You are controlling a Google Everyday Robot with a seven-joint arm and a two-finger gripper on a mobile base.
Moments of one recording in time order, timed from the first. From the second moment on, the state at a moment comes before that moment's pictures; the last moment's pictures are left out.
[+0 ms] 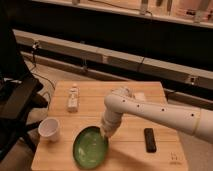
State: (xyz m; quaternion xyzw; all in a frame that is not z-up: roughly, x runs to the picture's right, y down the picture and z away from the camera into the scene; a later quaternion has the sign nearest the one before) arm 0.015 0.235 0.747 -0.14 -0.42 -0.73 0.52
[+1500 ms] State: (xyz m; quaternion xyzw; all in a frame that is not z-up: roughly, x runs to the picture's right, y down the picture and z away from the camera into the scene) arm 0.049 0.184 0.791 -0.14 -0.42 -0.68 0.58
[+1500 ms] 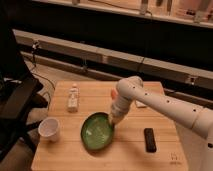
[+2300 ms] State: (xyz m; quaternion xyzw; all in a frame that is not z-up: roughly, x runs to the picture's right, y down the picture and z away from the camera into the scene) arm 0.080 0.165 0.811 -0.14 -0.42 -0.64 0.62
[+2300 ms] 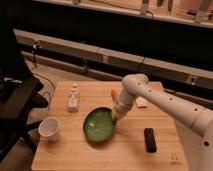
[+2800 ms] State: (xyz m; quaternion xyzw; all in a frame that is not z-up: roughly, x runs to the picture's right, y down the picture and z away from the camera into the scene) arm 0.100 0.161 0.816 -0.14 -0.42 -0.63 0.63
